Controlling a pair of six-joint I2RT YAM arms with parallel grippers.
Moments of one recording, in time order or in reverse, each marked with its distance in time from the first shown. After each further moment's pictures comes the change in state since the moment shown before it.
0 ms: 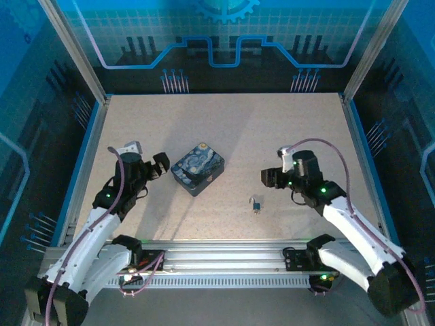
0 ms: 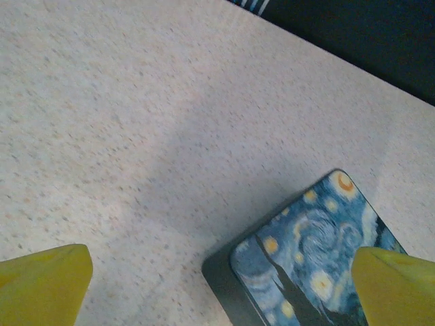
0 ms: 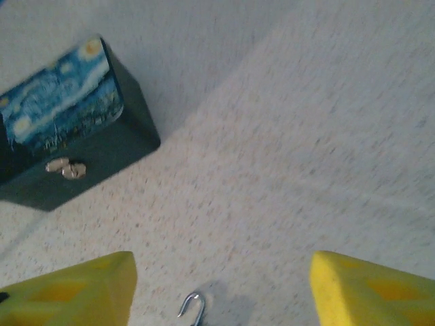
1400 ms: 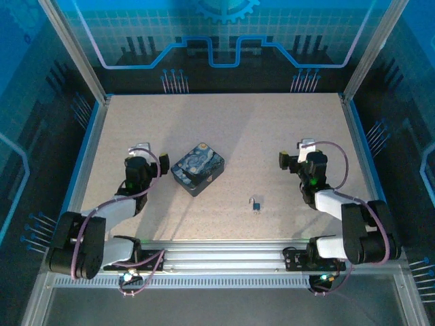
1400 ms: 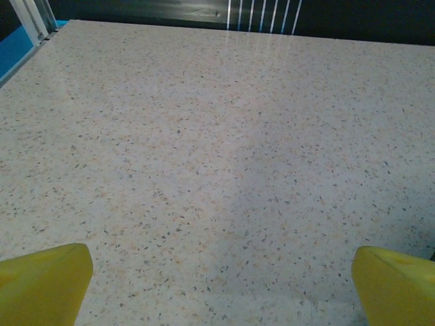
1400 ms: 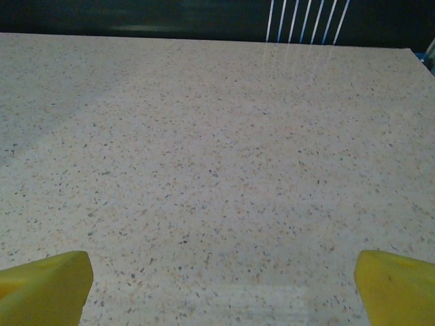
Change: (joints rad) left arm 0.109 0.452 -0.283 0.895 -0.018 0.415; right arm -0.285 0.452 -0.251 0.968 0.211 -0.255
